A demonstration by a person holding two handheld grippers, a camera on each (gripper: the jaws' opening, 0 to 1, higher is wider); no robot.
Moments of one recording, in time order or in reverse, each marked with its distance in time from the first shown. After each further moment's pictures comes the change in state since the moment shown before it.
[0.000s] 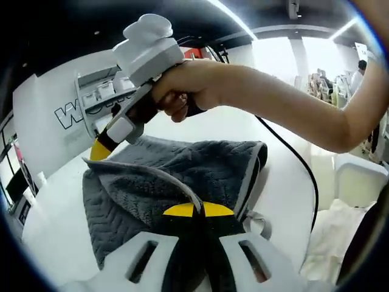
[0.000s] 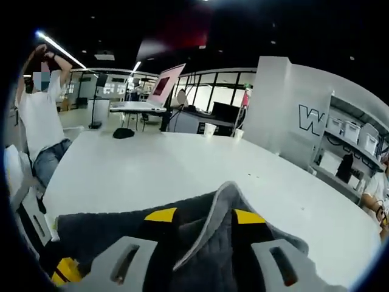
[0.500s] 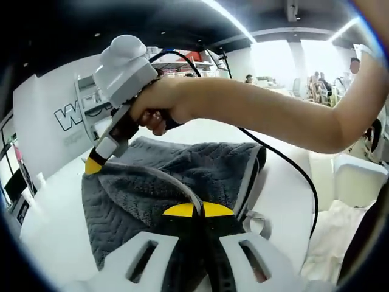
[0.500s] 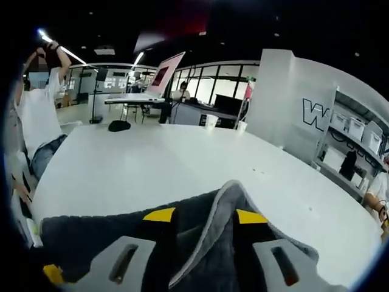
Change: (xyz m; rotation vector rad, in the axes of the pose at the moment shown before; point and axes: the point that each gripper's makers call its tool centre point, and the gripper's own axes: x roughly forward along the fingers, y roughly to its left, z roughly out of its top) left arm 0.000 -0.001 0.001 -0.003 -0.032 -0.010; right arm 0.039 -0.010 -0.009 -0.002 0.057 0.012
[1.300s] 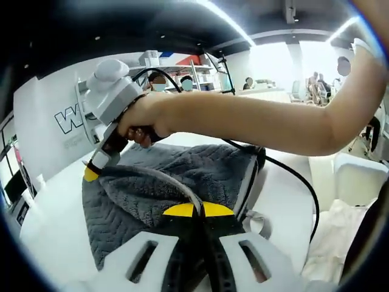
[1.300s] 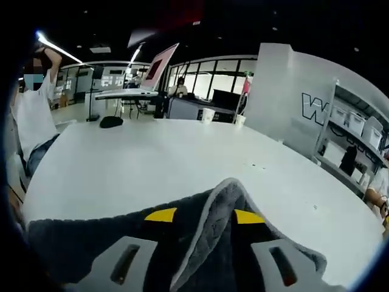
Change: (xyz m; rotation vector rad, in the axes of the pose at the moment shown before) left arm 0.001 0.001 0.005 0.005 -0.027 0.001; right arm 0.022 -0.007 -0.007 0.016 0.025 -0.005
